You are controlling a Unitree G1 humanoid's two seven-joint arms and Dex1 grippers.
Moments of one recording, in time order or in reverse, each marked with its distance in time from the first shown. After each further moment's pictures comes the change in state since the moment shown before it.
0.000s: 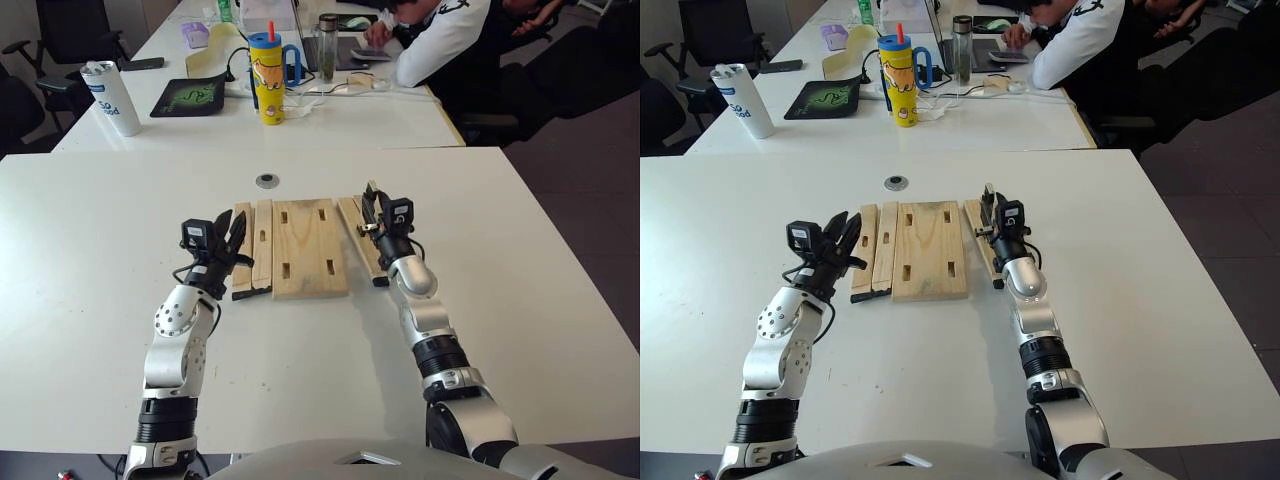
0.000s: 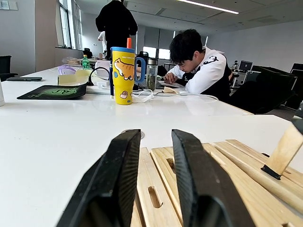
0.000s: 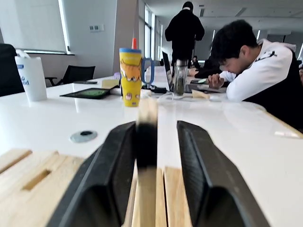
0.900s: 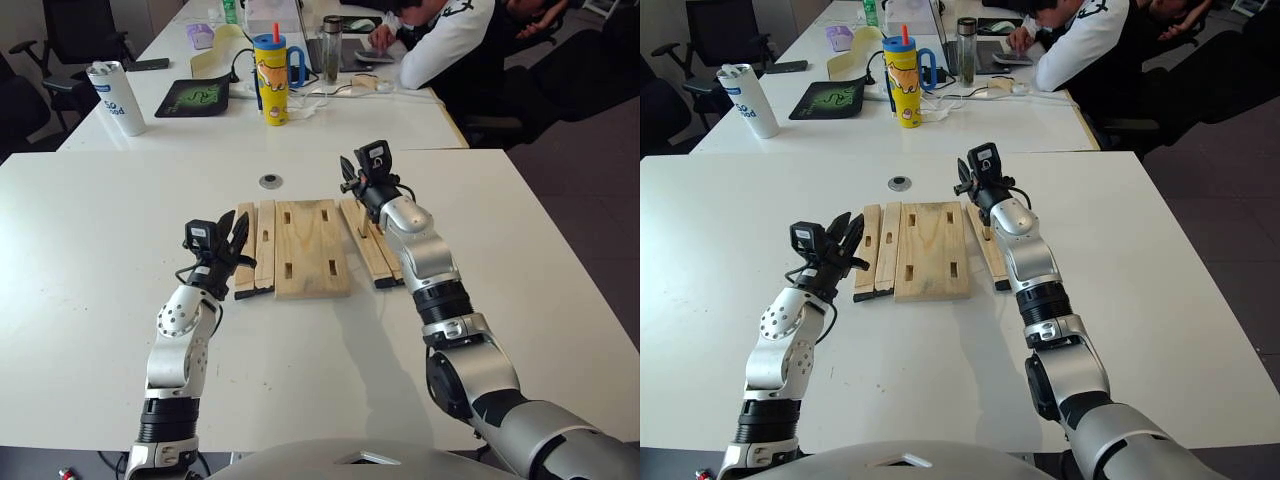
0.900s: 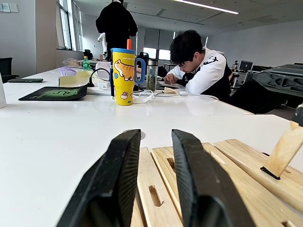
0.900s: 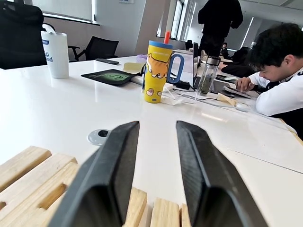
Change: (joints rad) left arm 0.001 -0.005 -0.009 0.004 0.010 -0.009 -0.002; right arm -0.235 -0.043 0.045 0.000 -0.024 0.379 0.053
